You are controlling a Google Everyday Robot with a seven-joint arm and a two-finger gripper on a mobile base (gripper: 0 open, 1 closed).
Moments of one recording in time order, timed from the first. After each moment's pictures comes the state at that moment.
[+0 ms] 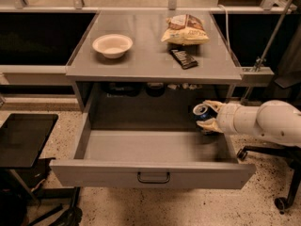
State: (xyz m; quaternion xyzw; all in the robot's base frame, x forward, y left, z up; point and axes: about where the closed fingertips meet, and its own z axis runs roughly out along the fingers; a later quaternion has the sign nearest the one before) arm 0.625 -0.212 0.702 -0.57 0.68 -0.04 0.46
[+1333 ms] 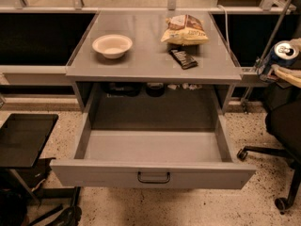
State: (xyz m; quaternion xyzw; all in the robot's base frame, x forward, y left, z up) arm 0.573 -0.369 0.957 -0.48 0.53 -0.06 0.70
